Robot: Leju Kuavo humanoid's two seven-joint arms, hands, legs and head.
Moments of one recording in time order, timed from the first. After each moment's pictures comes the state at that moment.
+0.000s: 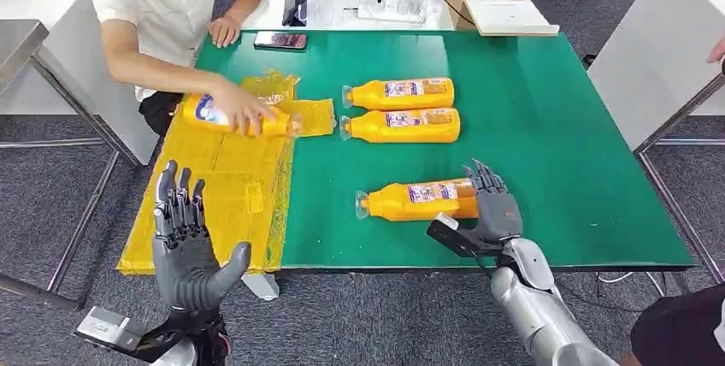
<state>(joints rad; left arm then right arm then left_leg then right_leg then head) 0.10 -0.16 -0.28 -1.72 0.06 0.21 -0.67 -0.44 -0.14 0.14 -0.64 0.90 -0.42 -0.26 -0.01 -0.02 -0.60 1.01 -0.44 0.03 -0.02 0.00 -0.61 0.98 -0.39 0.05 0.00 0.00</state>
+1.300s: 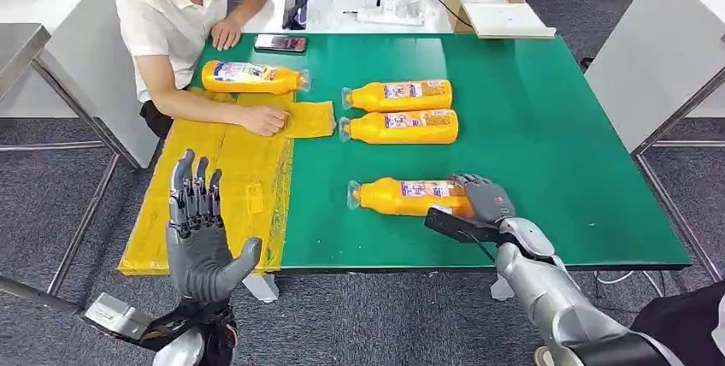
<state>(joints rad) 0.05 -0.16 -0.31 -1.69 0.10 0.15 -0.66 -0.60 -0.14 0.22 -0.43 0.91 -0.14 -0.29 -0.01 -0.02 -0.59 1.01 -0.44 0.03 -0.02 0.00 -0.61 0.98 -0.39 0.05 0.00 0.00</state>
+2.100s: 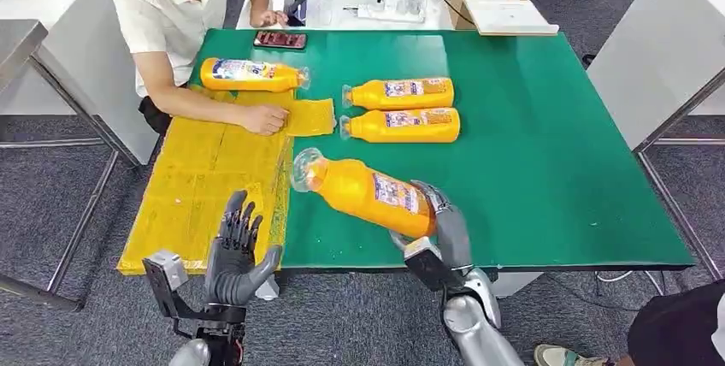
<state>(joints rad) 0.08 -0.14 -0.31 -1.52 0.30 0.11 -0.36 -0.15 0.07 0.20 -1.12 0.42 -0.29 -0.51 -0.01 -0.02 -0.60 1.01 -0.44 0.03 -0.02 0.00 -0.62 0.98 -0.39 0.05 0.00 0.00</state>
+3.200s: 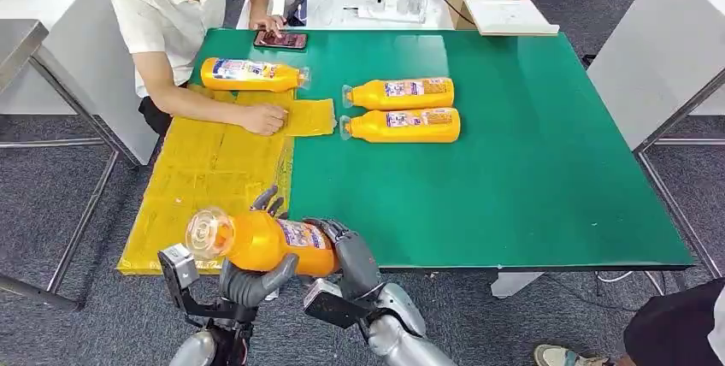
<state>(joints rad) 0.03 -0.12 -0.36 -1.50 0.34 -0.02 -0.34 -0.28 0.24 0.53 -0.76 0.46 -0.30 -0.58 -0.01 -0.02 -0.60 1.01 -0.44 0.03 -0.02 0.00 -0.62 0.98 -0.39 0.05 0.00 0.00</state>
